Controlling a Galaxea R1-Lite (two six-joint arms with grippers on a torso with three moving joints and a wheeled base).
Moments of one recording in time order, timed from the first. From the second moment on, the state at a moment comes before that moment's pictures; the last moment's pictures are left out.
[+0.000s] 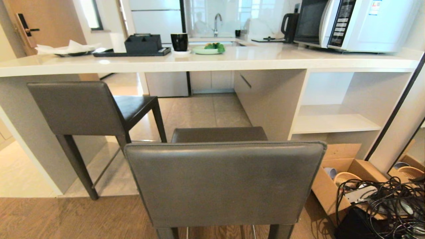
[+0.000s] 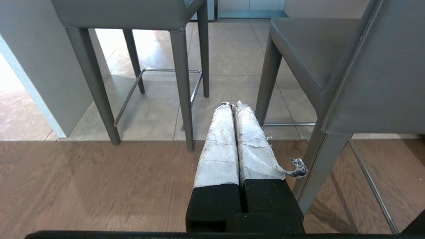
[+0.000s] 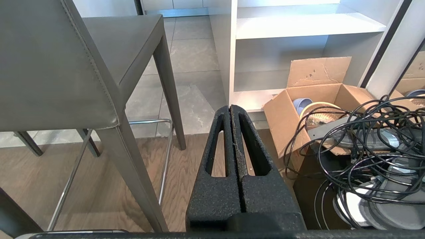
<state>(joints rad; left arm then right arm) 0.00 0.00 0.00 0.00 0.00 0.00 0.01 0.00 0.00 0.01 0.00 0.00</state>
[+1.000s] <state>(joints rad) 0.00 0.00 0.00 0.00 0.00 0.00 0.01 0.00 0.00 0.01 0.00 0.00</state>
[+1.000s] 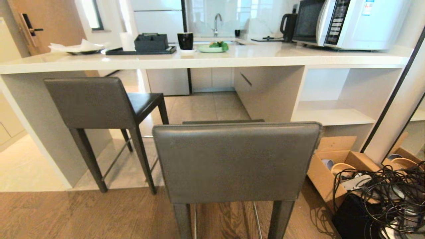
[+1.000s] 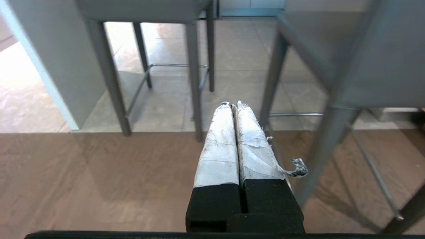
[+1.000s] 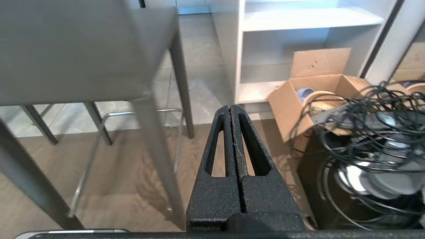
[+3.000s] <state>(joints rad) 0.00 0.00 0.00 0.00 0.00 0.00 0.01 0.00 0.00 0.01 0.00 0.00</state>
